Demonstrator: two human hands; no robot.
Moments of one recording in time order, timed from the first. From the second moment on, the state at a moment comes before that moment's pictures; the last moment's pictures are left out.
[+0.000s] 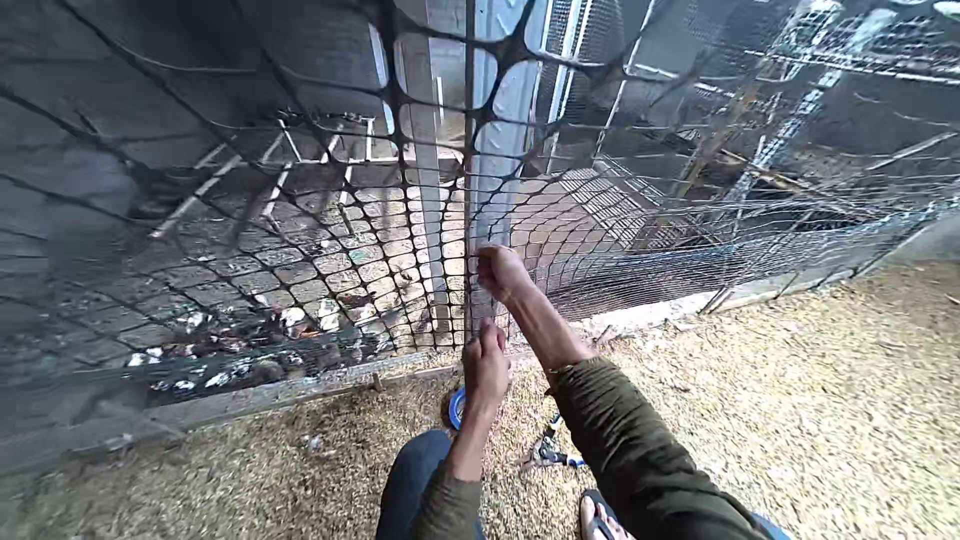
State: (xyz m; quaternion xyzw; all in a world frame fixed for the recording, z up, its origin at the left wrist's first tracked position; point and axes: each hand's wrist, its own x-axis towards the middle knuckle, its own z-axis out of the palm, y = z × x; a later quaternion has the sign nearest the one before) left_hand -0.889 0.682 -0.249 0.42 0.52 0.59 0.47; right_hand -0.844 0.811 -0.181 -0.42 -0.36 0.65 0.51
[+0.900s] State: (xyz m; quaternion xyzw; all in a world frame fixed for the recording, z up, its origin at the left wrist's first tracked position) left_hand -0.835 0.671 -0.248 0.42 0.51 0.55 0.50; right_hand -0.809 0.853 -0.160 -0.50 -0.33 0.59 0.54
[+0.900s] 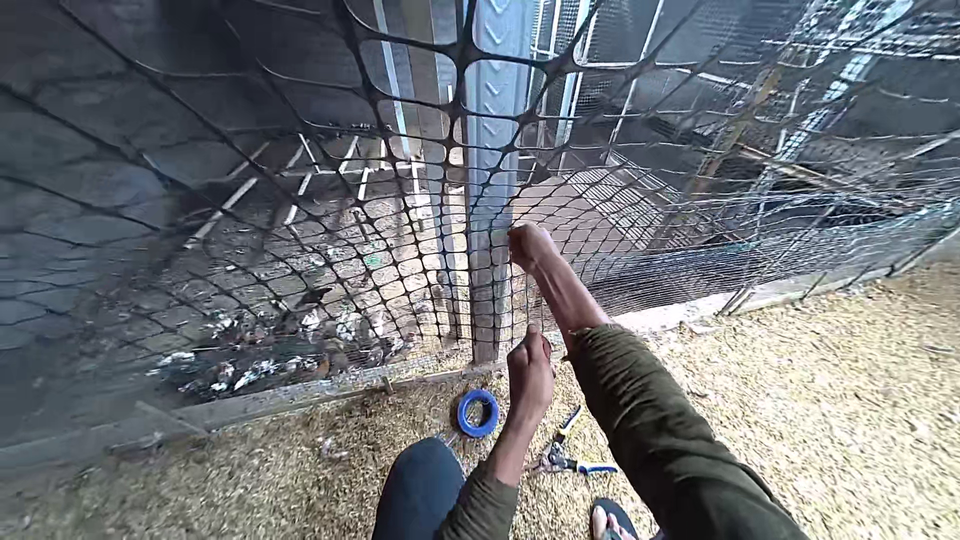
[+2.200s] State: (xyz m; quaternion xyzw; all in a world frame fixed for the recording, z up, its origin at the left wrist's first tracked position) left_hand -0.812 0.669 -0.259 0.36 0.47 0.58 0.56; right_hand -0.800 0.855 -0.163 -0.60 -0.52 0.39 0.47
